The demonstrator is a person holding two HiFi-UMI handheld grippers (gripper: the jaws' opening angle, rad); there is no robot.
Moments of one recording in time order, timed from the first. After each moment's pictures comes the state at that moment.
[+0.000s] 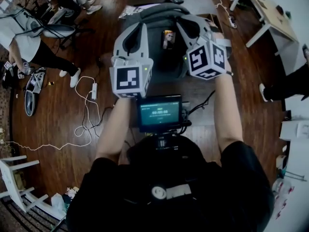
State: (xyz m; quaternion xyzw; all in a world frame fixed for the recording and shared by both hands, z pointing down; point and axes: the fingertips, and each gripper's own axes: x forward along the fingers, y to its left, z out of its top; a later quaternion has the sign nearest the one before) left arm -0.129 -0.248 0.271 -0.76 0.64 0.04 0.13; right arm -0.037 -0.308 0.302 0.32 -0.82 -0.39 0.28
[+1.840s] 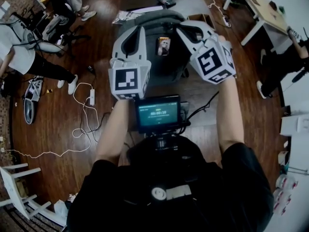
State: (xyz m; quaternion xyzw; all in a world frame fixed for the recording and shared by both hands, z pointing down) left arm -0.121 -0.253 0.278 -0.77 0.62 0.03 0.12; right arm -0.022 -0.283 0.300 0.27 -0.87 -0.33 0.25
